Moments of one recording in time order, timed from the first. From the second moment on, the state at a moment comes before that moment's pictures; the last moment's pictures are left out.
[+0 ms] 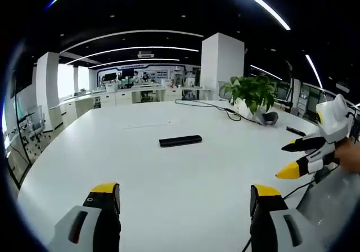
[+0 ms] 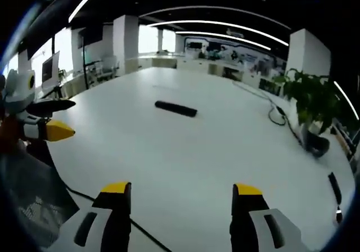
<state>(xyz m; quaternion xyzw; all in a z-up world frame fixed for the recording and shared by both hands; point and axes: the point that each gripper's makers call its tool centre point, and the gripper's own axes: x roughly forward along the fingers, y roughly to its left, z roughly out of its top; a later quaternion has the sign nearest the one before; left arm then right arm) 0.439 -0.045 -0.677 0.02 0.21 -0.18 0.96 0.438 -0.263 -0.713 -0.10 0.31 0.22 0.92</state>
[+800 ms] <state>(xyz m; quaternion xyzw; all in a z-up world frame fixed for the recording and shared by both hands) 0.441 -0.040 -0.672 0.01 0.20 -0.17 0.96 0.440 -0.265 -0.710 -0.10 0.31 0.21 0.92</state>
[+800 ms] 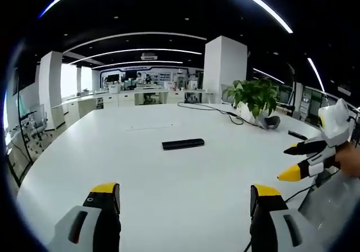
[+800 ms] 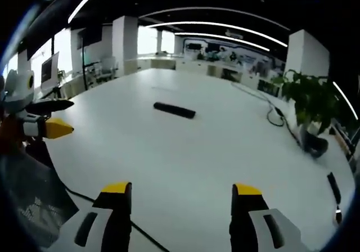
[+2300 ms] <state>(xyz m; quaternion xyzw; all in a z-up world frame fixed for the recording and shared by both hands) 0.444 -0.045 -0.674 0.02 0.21 -0.18 0.96 0.453 -0.271 -0.697 -0.09 0.29 0.21 0.93</state>
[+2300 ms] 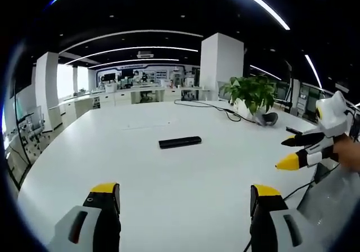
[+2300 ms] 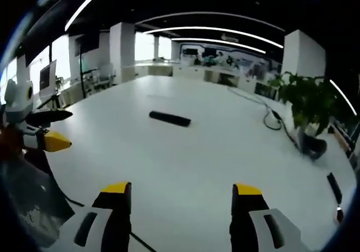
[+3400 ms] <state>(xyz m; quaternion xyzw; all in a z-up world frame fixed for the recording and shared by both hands) 0.457 -0.025 -0.655 0.02 0.20 -0.16 0.97 0.477 -0.261 -0.644 -0.06 0.20 0.21 0.95</state>
